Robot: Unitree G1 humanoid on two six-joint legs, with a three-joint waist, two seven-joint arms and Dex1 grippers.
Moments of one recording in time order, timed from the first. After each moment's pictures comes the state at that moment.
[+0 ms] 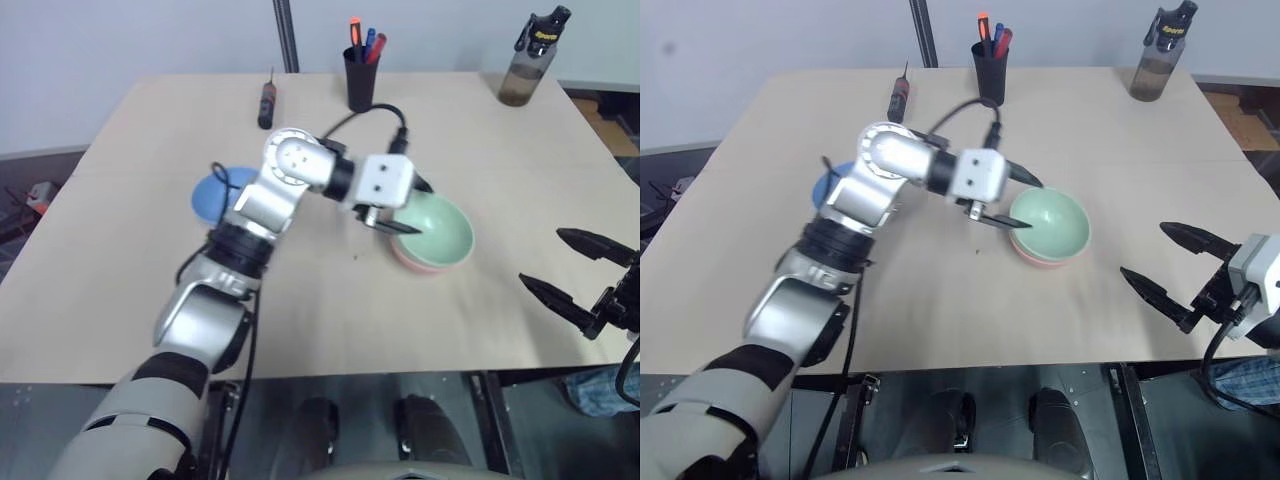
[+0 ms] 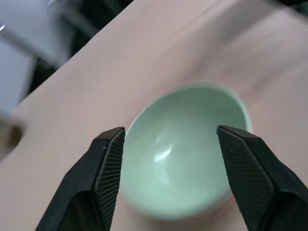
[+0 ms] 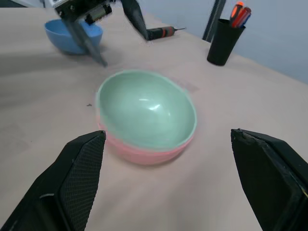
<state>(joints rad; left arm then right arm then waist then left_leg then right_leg) -1.03 0.46 -0.30 0.25 0.00 0.00 -1.28 0.21 -0.73 -0.57 -0.54 0.64 0.32 0.93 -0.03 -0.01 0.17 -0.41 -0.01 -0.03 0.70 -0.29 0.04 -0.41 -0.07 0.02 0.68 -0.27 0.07</state>
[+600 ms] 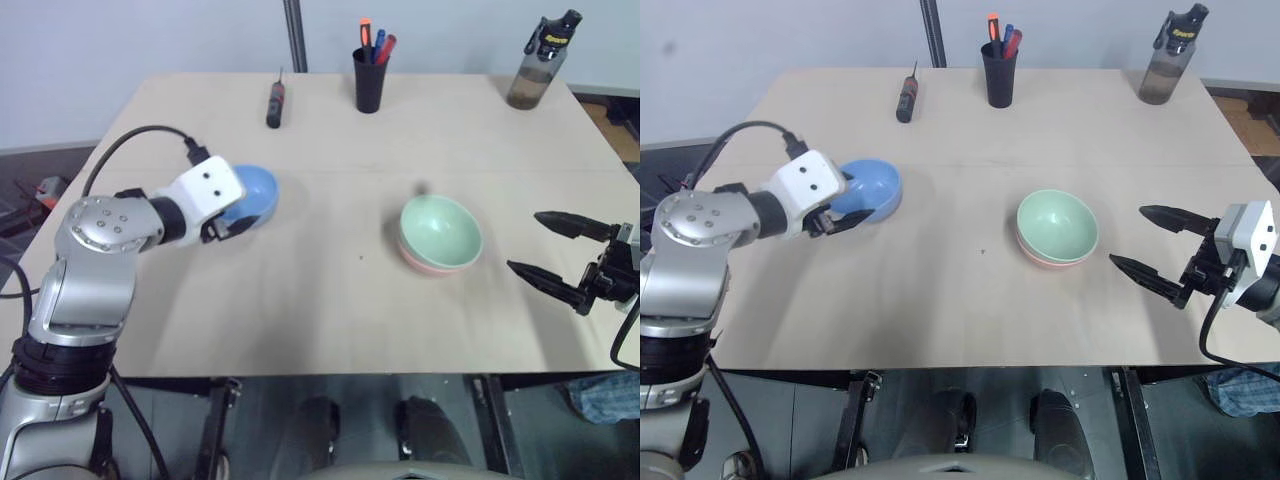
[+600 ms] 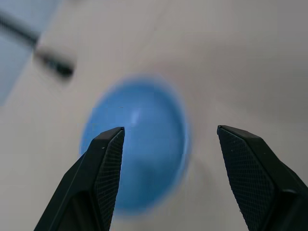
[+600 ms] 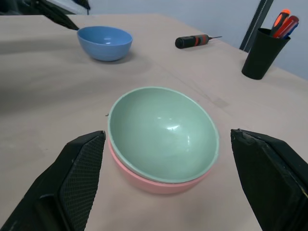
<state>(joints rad) -0.38 0.93 0.08 -0.39 0.12 0.72 -0.91 0.01 -0.83 -0.46 -0.37 0.66 0.33 1.05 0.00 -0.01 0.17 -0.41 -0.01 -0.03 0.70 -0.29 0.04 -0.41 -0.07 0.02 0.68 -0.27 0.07</state>
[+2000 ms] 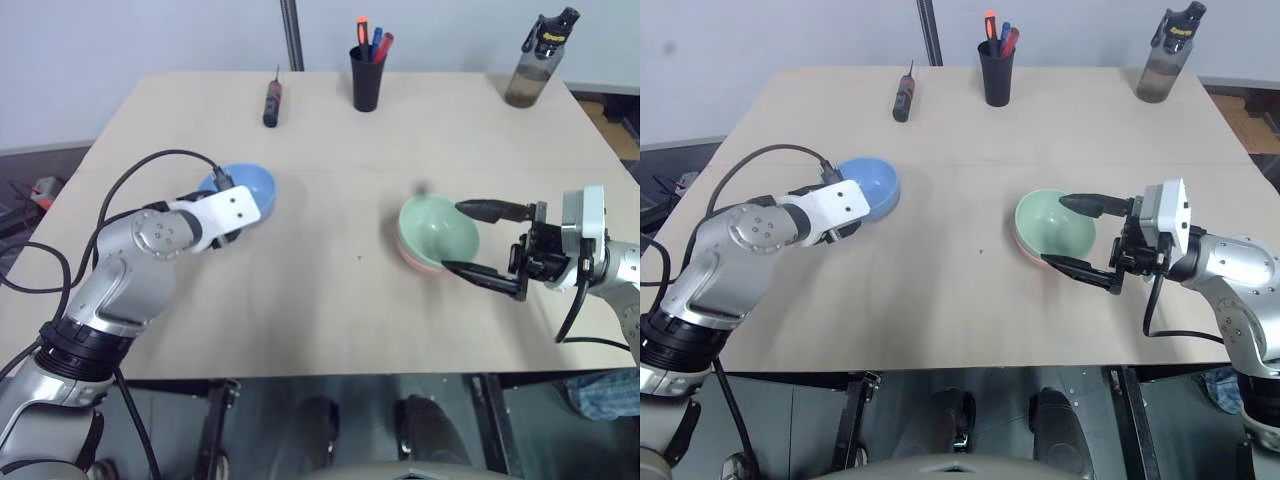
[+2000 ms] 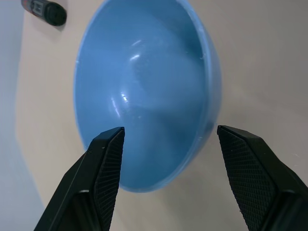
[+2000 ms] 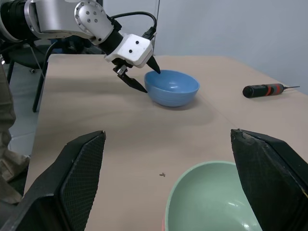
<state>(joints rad) -0.49 0.96 -0.24 -0.19 0.31 0.62 -0.75 -0.23 -0.75 -0.17 -0.40 0.68 0.34 1.05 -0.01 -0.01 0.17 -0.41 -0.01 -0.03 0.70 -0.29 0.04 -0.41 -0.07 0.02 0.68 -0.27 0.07</state>
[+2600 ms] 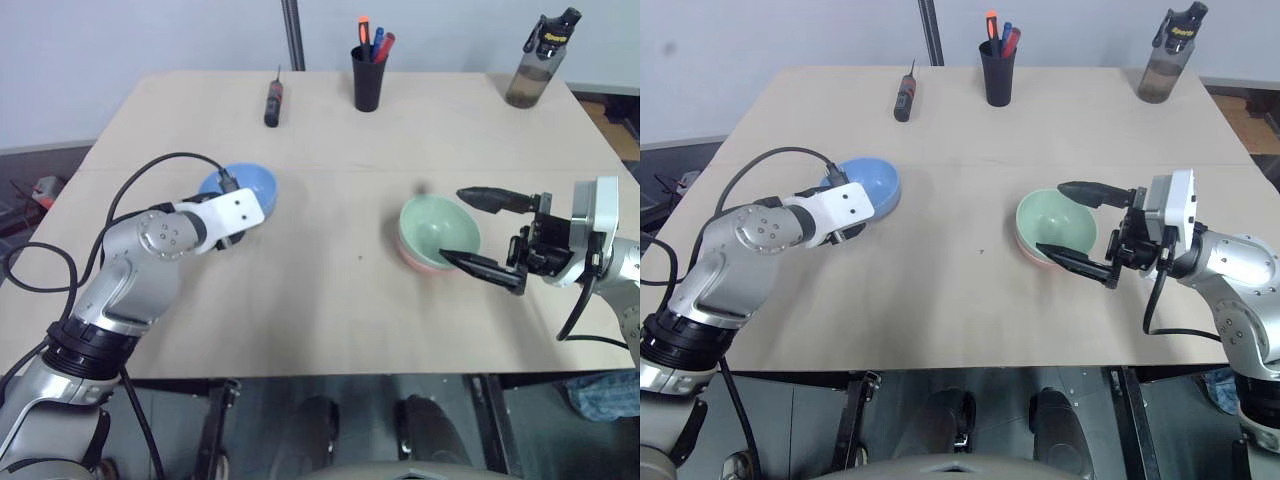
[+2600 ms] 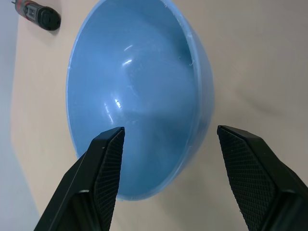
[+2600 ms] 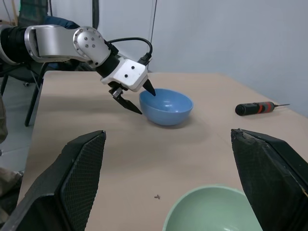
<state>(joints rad) -0.50 0.94 -0.24 -0.18 0.33 0.61 -0.76 -0.26 -0.73 -0.18 -0.44 0.73 0.35 0.99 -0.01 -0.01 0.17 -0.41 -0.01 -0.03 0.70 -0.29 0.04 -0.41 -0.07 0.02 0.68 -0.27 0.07</state>
